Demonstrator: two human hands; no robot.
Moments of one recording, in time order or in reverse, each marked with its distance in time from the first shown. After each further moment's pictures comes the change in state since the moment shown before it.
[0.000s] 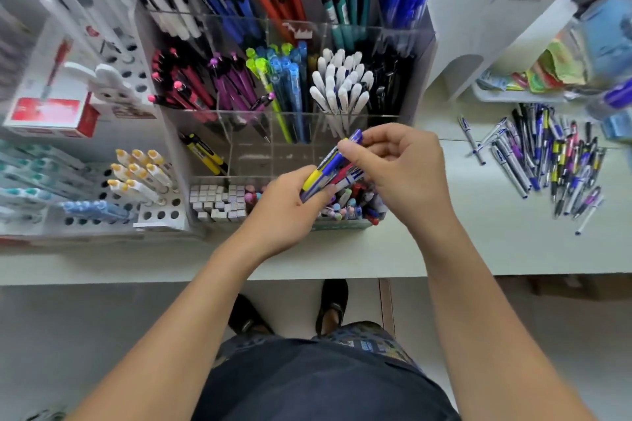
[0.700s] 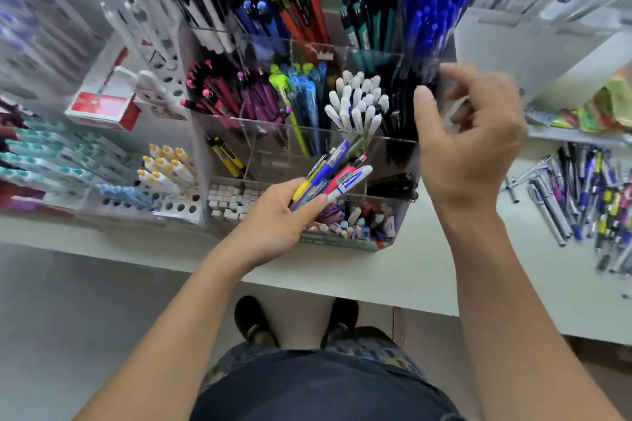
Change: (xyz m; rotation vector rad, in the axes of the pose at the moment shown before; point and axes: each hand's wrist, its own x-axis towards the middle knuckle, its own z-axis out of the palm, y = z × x) left_hand -0.017 0.018 -0.003 -0.138 0.134 -0.145; right_hand 0.053 -0.009 -0.035 -0.242 0.421 -0.582
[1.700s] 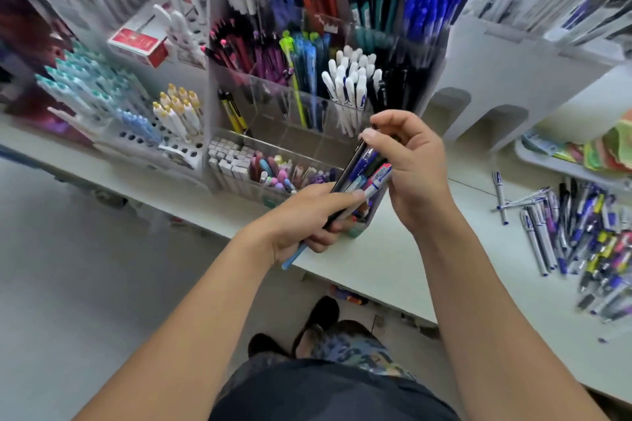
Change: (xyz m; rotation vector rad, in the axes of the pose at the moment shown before) left_hand -0.035 0.022 0.088 -0.458 -0.197 -0.196; right_hand -0.040 0.025 -0.018 0.871 -0.634 0.509
